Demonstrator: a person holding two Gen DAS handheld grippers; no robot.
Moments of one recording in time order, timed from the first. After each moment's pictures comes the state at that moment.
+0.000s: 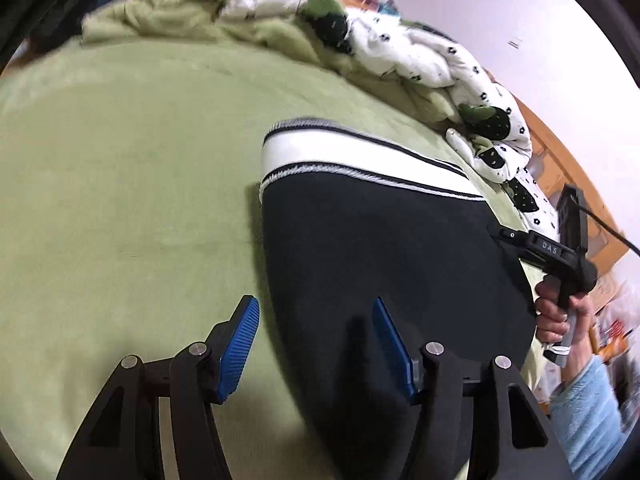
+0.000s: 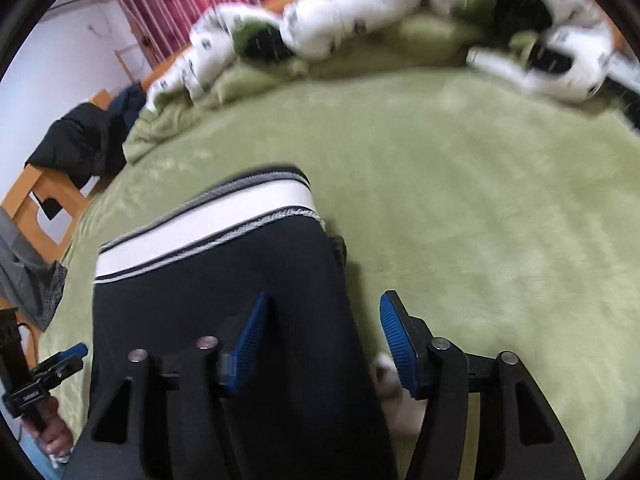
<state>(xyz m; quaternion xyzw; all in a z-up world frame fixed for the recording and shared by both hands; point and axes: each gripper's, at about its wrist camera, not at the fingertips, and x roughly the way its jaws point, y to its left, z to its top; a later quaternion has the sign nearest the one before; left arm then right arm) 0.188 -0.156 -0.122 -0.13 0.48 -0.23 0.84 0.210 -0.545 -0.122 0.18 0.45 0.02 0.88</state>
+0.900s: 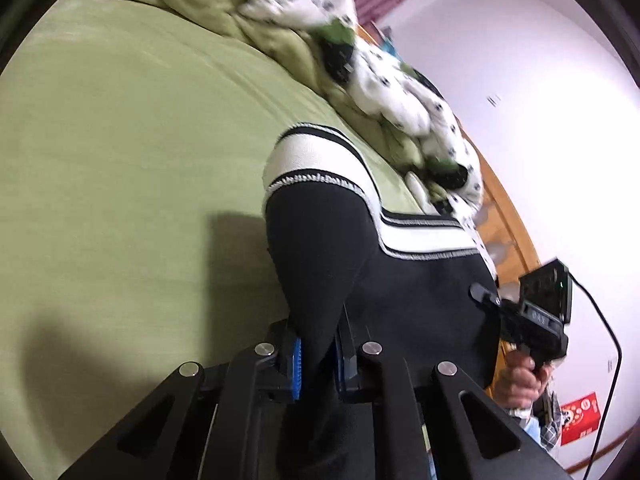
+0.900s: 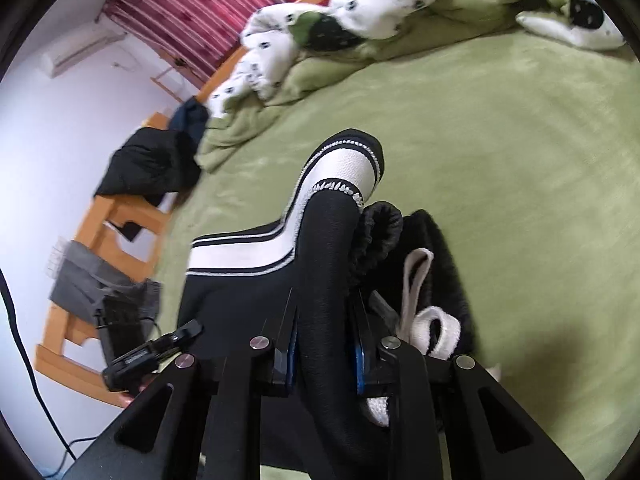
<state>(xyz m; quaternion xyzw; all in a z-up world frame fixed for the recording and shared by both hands) 0.205 -0.046 -0.108 -0.25 0.45 -0.29 0.80 0.171 -0.446 -0.075 0.30 0.43 0.12 0.84</state>
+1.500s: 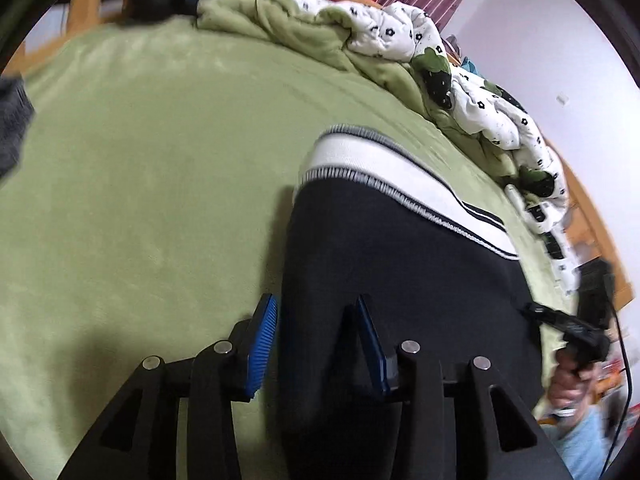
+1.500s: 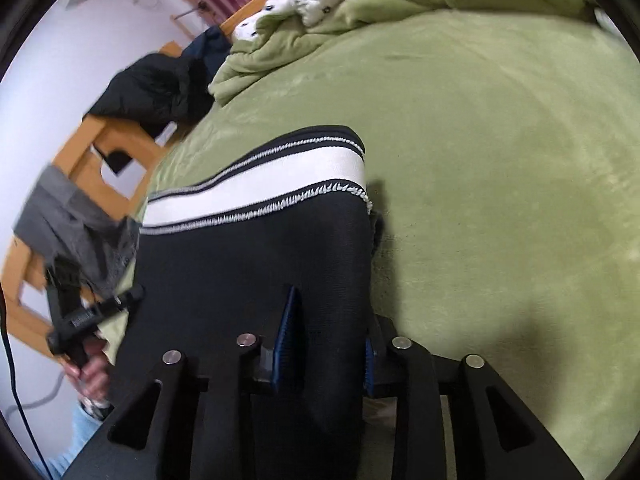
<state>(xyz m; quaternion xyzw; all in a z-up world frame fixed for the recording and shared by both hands) 0.183 0.079 -0.119 -0.15 0.45 -0.14 0.87 0.187 -0.298 -0.138 0.19 0.47 0.14 0.85</state>
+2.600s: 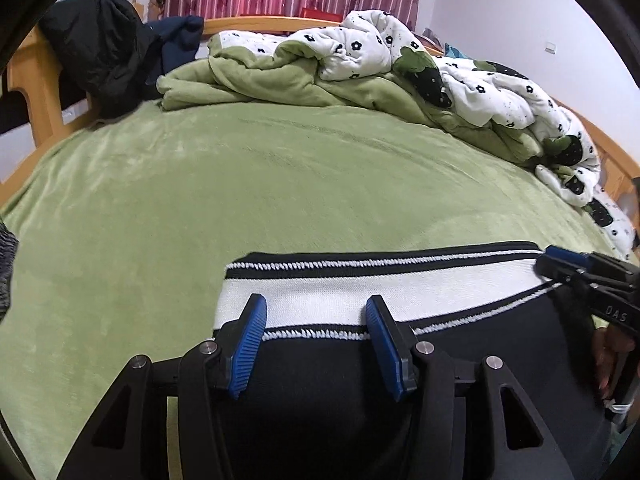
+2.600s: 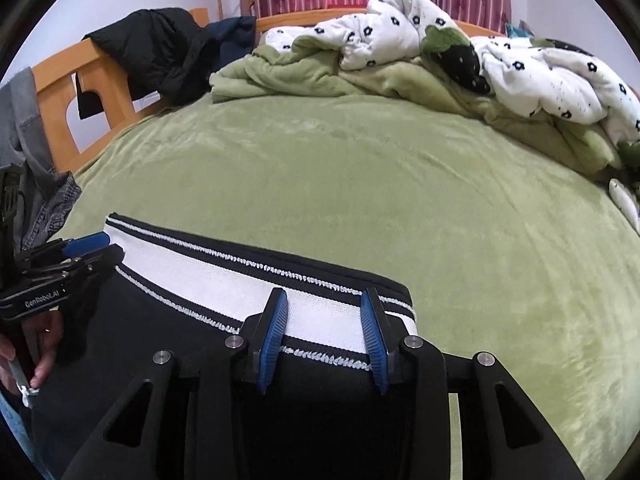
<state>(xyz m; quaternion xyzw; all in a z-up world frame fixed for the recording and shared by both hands) 0.249 0.003 -0.116 -0.02 0.38 -0.10 0.92 0.261 -0.228 -0.114 -0.01 0.39 0.07 0.92</state>
